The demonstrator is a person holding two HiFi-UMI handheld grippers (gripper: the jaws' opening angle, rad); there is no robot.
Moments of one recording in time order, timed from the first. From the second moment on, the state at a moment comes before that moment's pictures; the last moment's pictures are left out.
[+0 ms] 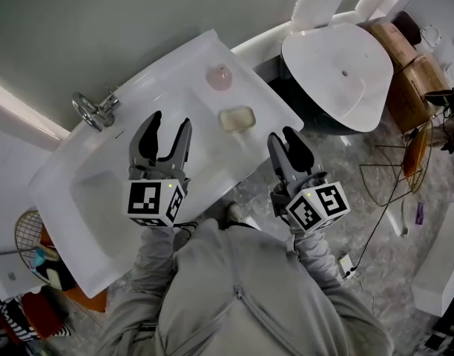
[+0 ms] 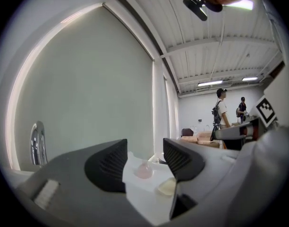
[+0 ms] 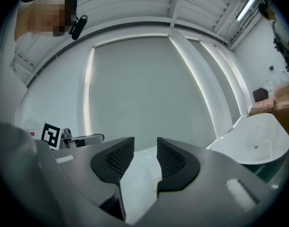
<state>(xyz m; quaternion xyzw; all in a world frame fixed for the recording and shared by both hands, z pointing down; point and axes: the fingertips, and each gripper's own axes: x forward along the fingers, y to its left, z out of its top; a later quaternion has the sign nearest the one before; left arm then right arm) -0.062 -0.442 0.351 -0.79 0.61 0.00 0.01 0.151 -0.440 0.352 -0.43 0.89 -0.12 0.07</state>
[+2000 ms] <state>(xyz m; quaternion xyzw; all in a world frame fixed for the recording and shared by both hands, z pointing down) -0.078 -0.390 0.338 -0.81 0.59 0.03 0.01 0.131 -0.405 0.338 -0.49 0.86 -0.08 0.05</state>
